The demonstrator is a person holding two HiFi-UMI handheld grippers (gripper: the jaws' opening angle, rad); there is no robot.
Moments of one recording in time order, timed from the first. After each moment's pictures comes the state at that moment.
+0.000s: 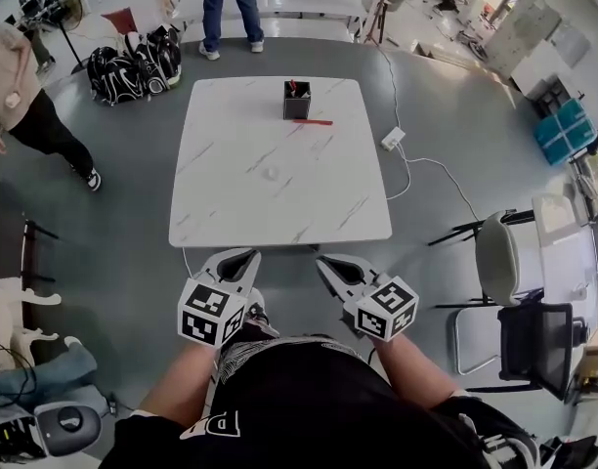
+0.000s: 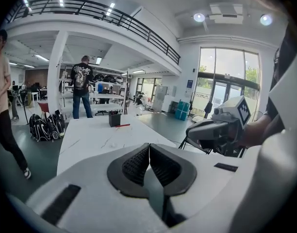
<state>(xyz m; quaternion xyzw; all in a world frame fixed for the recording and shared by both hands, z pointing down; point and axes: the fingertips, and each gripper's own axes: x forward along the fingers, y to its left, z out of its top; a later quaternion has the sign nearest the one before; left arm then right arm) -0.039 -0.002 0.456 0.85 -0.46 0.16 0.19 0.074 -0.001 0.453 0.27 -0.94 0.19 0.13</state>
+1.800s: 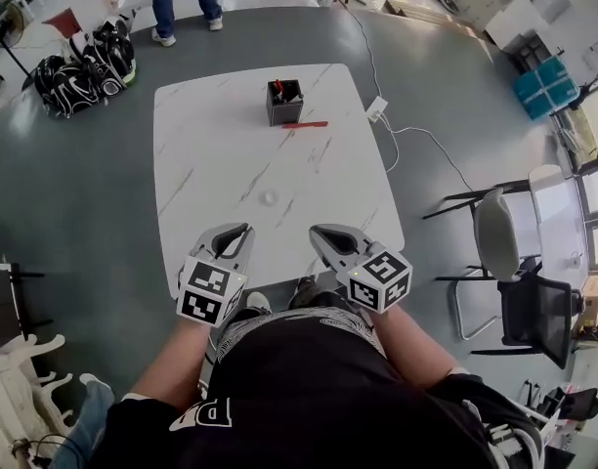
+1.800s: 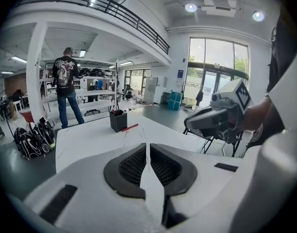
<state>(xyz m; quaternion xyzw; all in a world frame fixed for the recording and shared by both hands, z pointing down) -0.105 -0.201 0.505 0.88 -0.38 0.22 0.17 0.001 -0.192 0.490 0.34 -0.90 0.21 0.16</state>
